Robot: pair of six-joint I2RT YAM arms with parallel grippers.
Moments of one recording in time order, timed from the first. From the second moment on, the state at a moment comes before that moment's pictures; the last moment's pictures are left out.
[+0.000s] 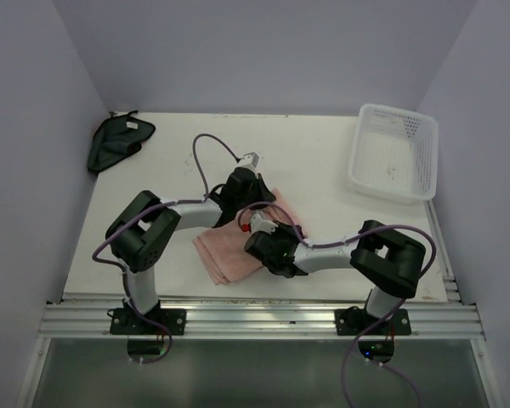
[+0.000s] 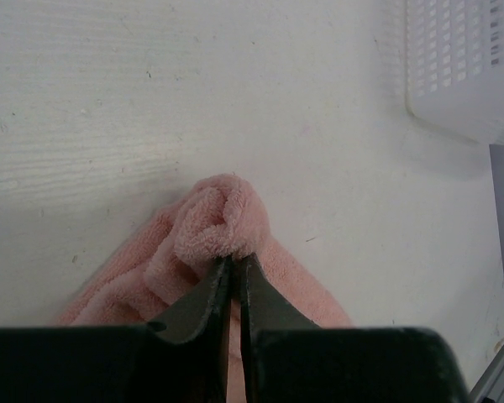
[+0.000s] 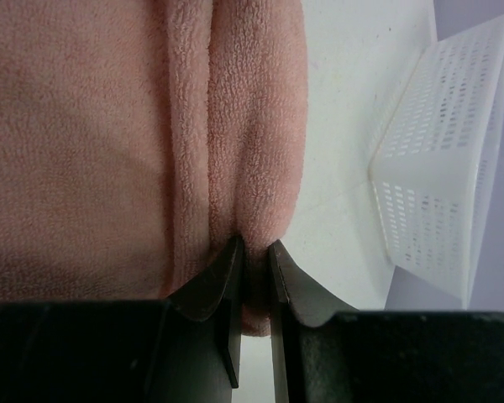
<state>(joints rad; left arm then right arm) -0.68 1.87 1.01 0.33 0.00 -0.76 1.11 1.71 0.78 -0.13 1.02 -0.10</state>
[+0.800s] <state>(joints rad) -0.68 1.80 0.90 0.34 -0.01 -0.75 1.28 1.94 0.95 -0.37 1.18 -0.08</state>
